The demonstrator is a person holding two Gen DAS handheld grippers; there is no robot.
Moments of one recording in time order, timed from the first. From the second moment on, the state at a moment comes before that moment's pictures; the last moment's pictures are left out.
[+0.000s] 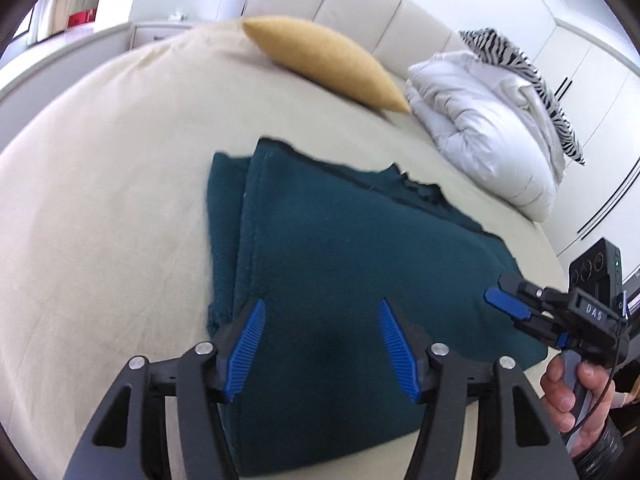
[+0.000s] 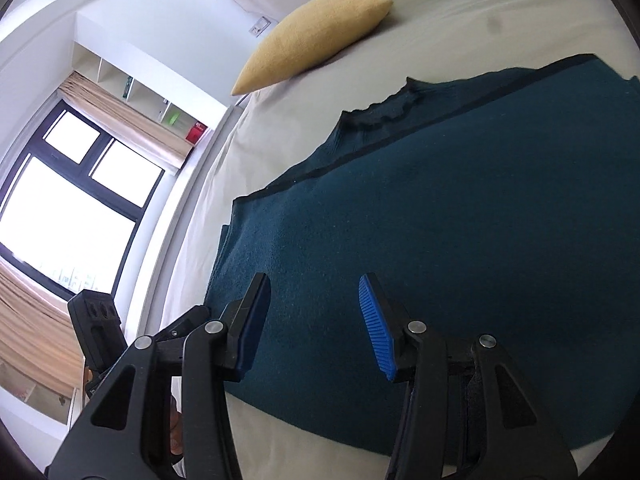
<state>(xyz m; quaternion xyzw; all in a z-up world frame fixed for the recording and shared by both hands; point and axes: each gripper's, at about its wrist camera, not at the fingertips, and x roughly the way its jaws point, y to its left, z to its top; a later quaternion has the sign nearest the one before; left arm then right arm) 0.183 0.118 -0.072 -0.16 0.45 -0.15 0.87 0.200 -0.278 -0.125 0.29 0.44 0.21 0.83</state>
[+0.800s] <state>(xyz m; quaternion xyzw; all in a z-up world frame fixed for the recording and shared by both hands) 0.206 0.189 -0.106 -0.39 0.47 -0.20 0.76 0.182 -0.360 -0.155 0.40 0.42 0.19 0.79</state>
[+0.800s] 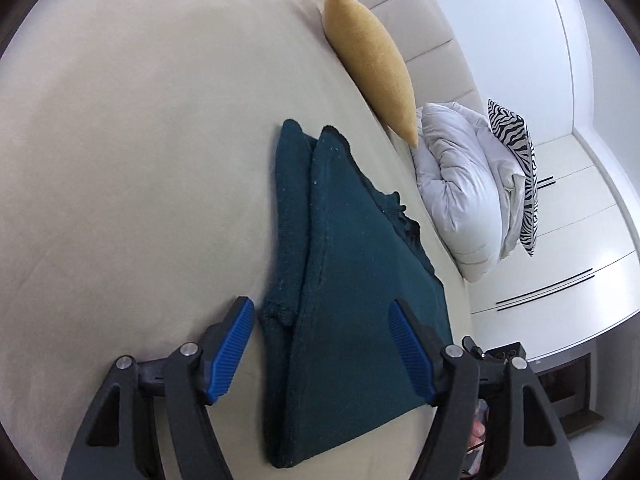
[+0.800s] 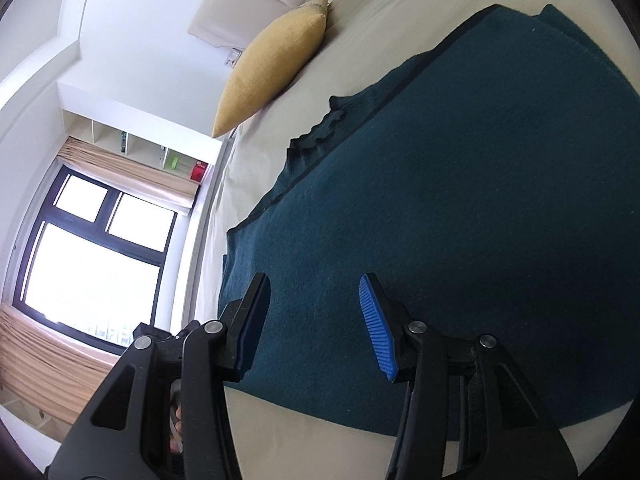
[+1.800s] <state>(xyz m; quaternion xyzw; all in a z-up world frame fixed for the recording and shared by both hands) 0.203 0.182 -0.115 -0.39 0.48 -0.23 0.75 0.251 -0.216 -0.172 0.29 0.53 0.28 0.75</state>
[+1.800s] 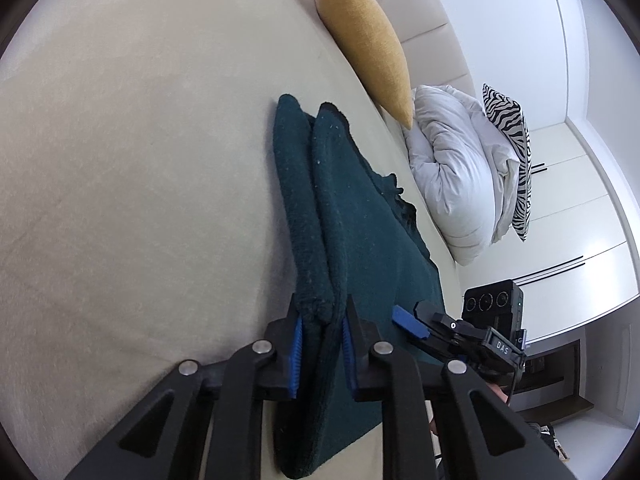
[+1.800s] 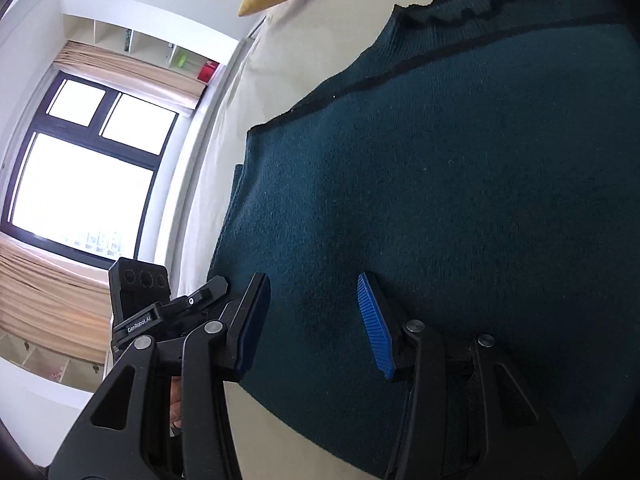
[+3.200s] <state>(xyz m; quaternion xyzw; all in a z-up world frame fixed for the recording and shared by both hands) 0.170 -0.048 -0.038 -0.25 0.46 -0.35 0.77 0.233 -0.433 -0.183 0.47 0.49 0.20 0.71</state>
